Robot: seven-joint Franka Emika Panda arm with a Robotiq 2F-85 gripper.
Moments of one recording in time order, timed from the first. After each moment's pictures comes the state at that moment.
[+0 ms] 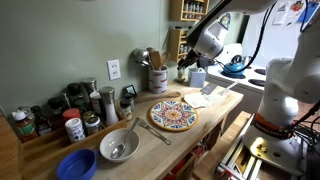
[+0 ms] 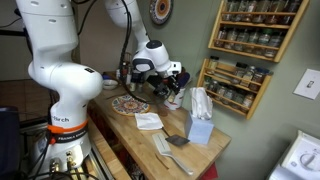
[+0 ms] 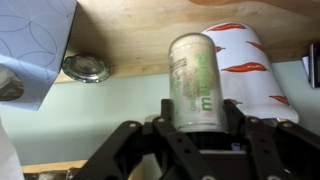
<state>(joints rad) 0.51 -0.21 -0.46 -2.70 0.89 3.27 -0.82</state>
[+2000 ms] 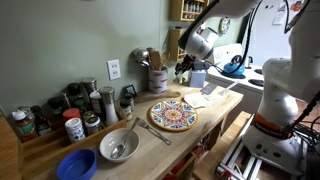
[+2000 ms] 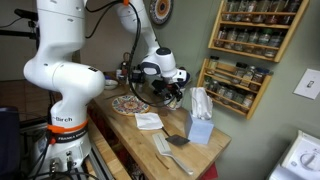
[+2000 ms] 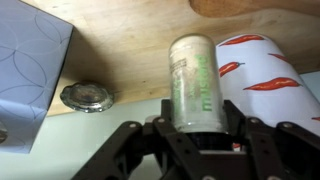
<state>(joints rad) 0.67 -0.01 -0.65 -2.54 1.05 3.15 -0.87</state>
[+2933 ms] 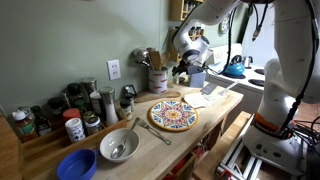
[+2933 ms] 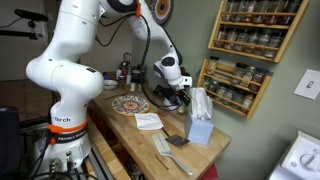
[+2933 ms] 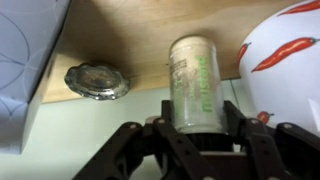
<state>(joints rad) 0.57 0.31 -0.61 -2.23 1.81 3.07 -1.55</state>
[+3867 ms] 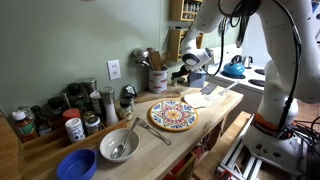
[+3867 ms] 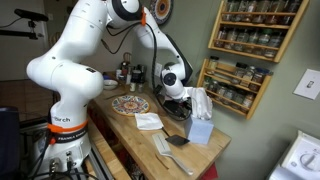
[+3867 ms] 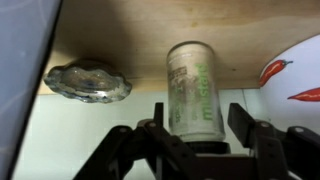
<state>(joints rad) 0.56 0.47 -0.72 -2.17 2.27 2.77 -2.12</state>
